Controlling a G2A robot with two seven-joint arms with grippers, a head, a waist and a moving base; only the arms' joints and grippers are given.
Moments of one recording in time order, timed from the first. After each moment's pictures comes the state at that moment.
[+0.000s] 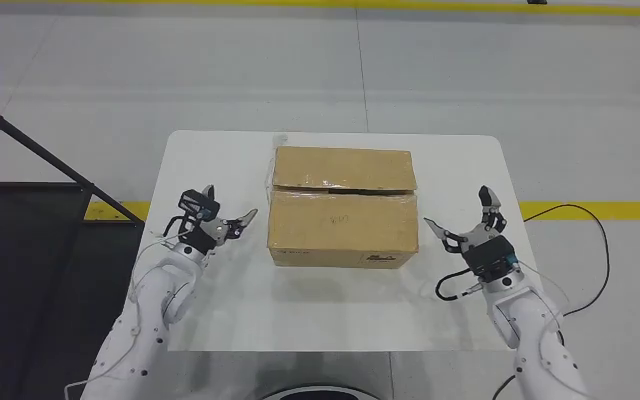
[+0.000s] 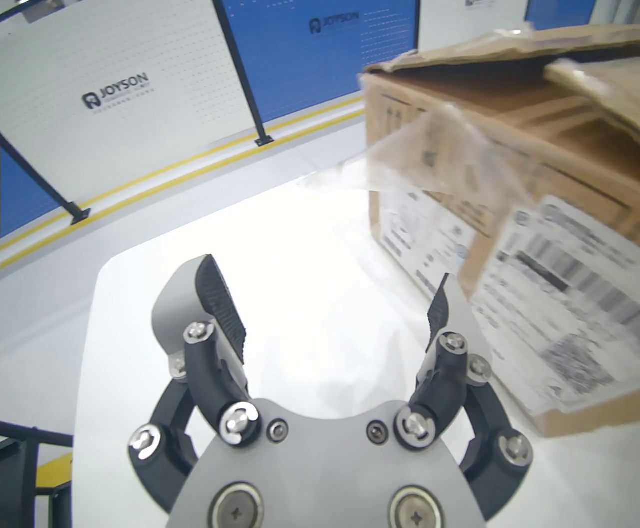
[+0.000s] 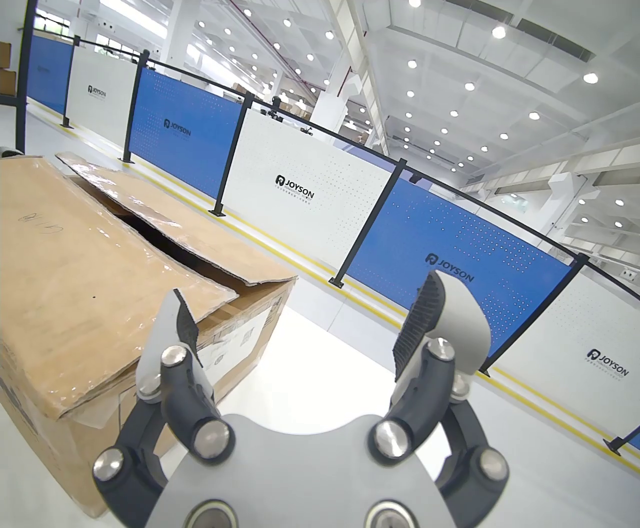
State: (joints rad) left arm 1.31 -1.17 -1.42 -1.50 1.42 -0.21 0.09; right arm -1.40 -1.14 1.51 -1.63 -1.64 -0.28 -0.58
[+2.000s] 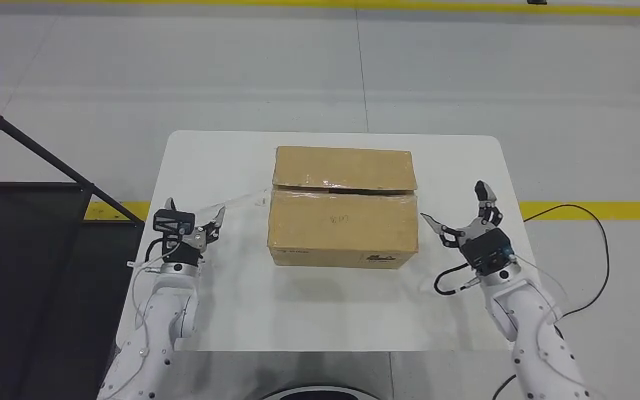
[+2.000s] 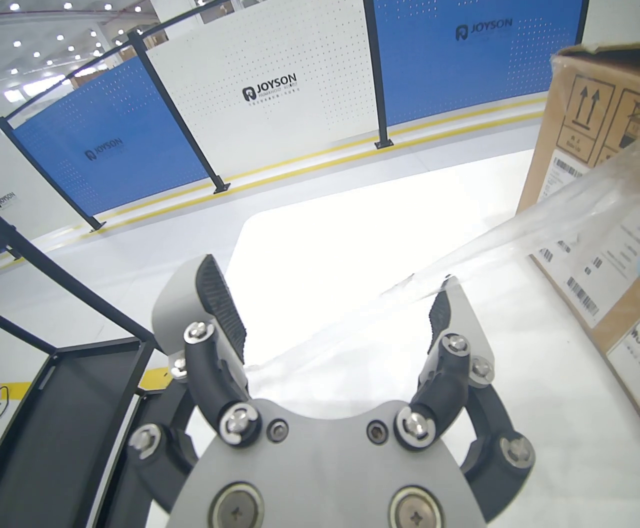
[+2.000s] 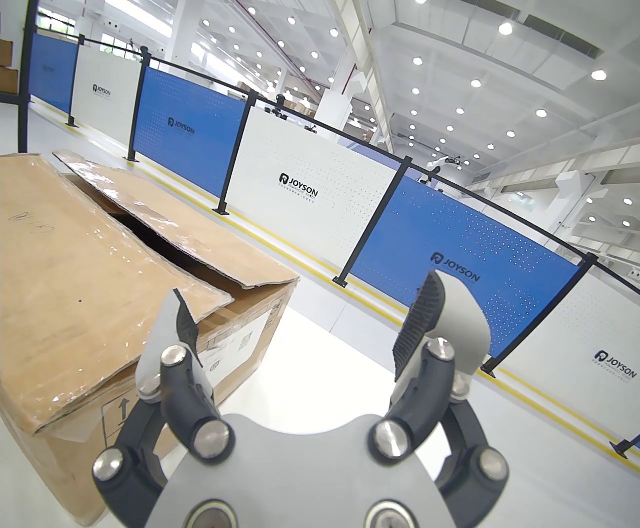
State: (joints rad) left arm 1.46 -1.22 -1.46 -1.56 1.47 0.17 0.17; right arm -1.35 -1.14 1.49 -1.59 -1.63 -0.30 -0.57
